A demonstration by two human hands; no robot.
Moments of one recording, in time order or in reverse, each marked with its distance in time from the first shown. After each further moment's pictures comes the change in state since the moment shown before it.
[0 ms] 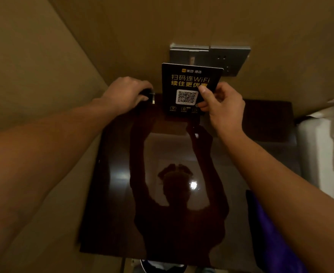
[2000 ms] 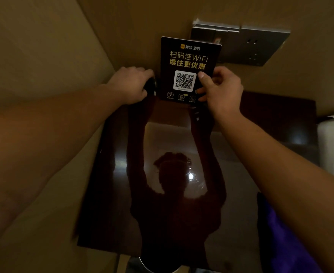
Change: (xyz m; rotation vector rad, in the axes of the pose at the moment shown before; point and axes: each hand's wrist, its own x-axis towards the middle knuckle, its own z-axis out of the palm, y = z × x) left_hand 0.009 -0.039 0.041 0.123 -0.140 -0.126; right_hand 0.024 0.005 0.054 -0.089 -0.051 0.090
